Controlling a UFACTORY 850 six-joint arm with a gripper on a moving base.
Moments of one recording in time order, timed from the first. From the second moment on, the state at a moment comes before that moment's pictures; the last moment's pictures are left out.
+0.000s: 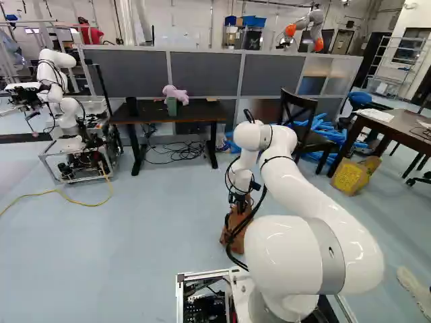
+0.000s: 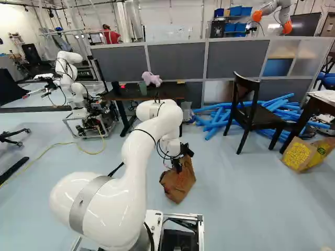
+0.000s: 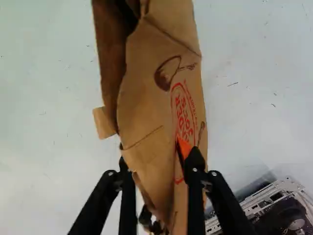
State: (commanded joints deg) arm -10.0 -86.9 -91.5 6.3 -1.2 28.3
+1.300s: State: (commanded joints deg) arm -9.9 -78.2 -83.5 6.0 -1.4 28.3
